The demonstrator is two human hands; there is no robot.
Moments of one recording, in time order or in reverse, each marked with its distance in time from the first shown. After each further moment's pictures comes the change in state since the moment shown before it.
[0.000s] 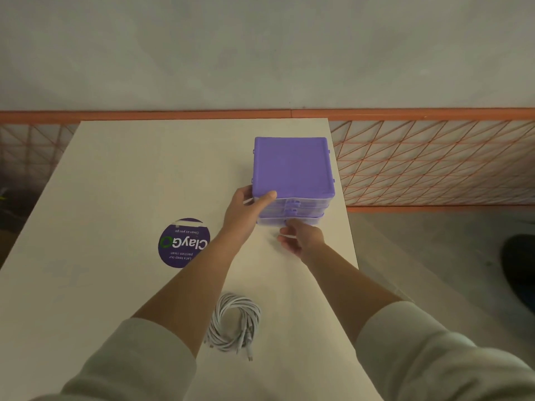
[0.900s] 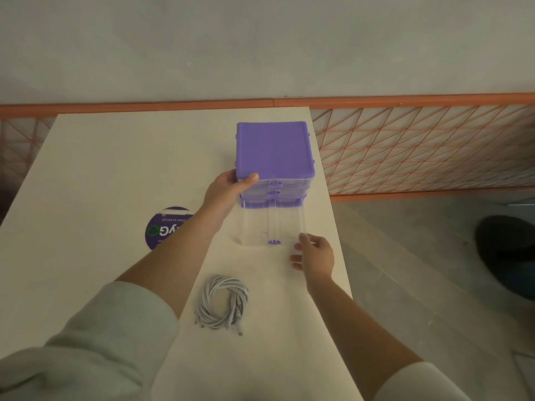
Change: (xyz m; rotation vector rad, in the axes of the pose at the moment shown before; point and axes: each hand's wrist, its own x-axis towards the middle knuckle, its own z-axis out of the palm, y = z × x) left_hand -0.006 0.014 -0.009 0.076 -0.142 0.053; right_hand -0.048 0.065 -0.060 -0.050 0.271 -0.261
